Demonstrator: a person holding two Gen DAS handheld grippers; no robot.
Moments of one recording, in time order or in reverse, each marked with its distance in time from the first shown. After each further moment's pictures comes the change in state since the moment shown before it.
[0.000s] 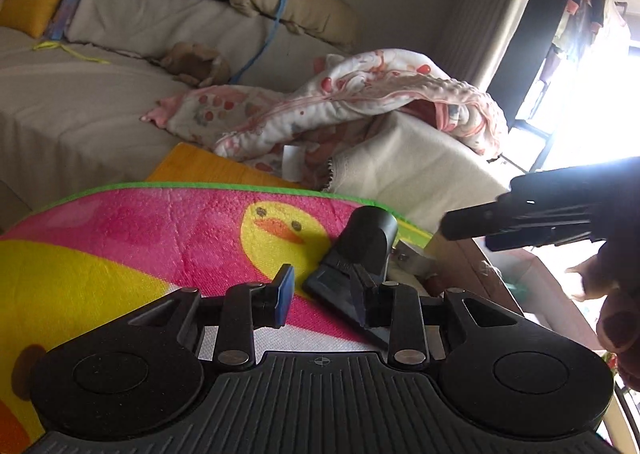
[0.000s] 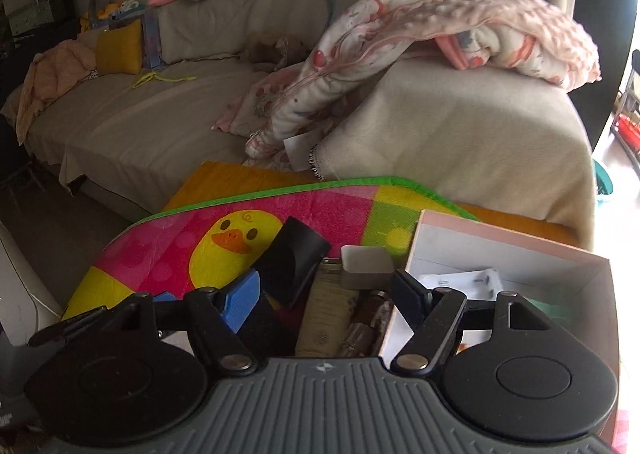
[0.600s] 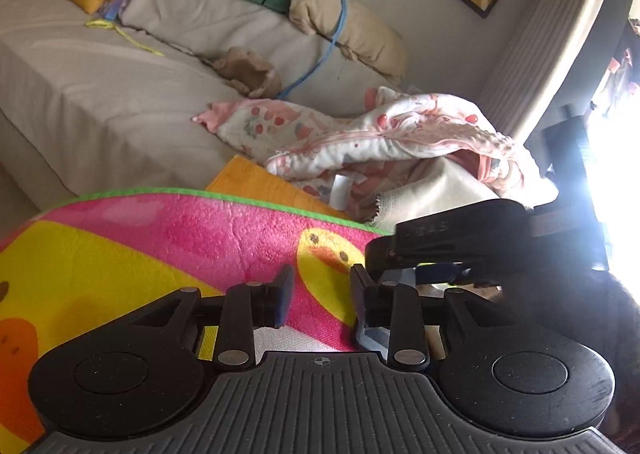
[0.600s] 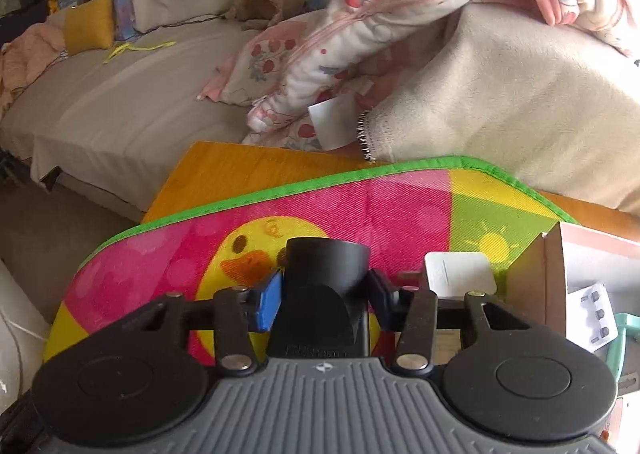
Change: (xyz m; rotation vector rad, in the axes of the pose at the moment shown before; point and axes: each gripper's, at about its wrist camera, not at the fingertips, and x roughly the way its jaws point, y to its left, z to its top) left arm -0.015 0.037 0.008 -0.176 -0.042 0.045; right arm 0.091 0.051 0.019 0.028 0.090 -0.036
